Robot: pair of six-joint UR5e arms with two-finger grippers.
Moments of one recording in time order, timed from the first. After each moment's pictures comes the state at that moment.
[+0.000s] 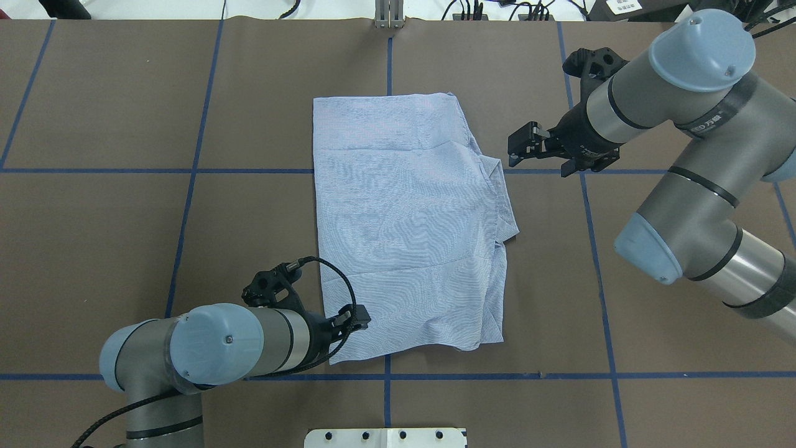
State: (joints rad) left arm -0.22 -1.97 -1.89 -1.97 -1.64 -1.94; right arm 0.84 -1.17 1.86 -1.38 2.13 1.16
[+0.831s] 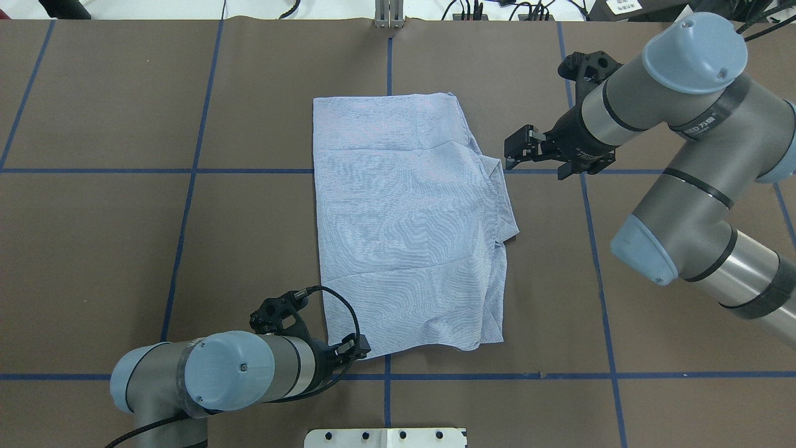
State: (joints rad) left arm -0.17 -1.97 -1.86 -1.97 -1.64 -1.95; right arm 0.83 -1.16 1.85 -1.38 2.14 1.16
